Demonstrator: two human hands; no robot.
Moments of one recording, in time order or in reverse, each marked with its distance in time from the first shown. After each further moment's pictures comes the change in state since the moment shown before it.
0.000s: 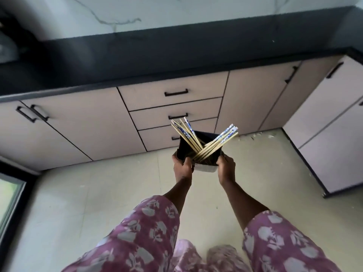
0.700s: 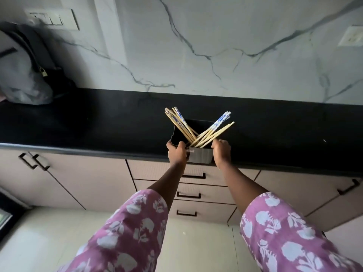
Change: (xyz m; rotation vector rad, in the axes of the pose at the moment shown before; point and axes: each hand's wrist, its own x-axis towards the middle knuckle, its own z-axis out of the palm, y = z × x) left_hand 0.323 0.277 0.104 -0.141 0.228 0.146; right_hand 0.333 -0.296 0.163 -0.067 -0.219 -0.260
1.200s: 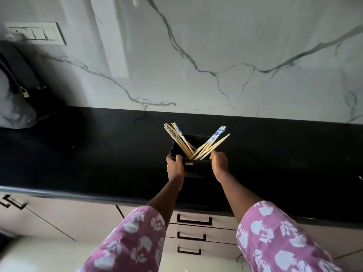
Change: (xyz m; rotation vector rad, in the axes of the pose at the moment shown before) left_hand 0.155 0.020 0.050 0.068 0.061 -0.088; right_hand 0.160 -0.021 0.070 -0.023 -0.080 0.183
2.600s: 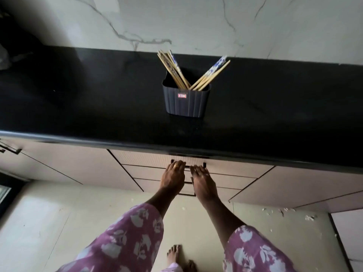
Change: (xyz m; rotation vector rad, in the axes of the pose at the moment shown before) left_hand -0.048 -0.202 -0.066 1.438 -0.325 0.607; right_hand -0.102 0.238 0.022 -1.068 -0.165 -0.710
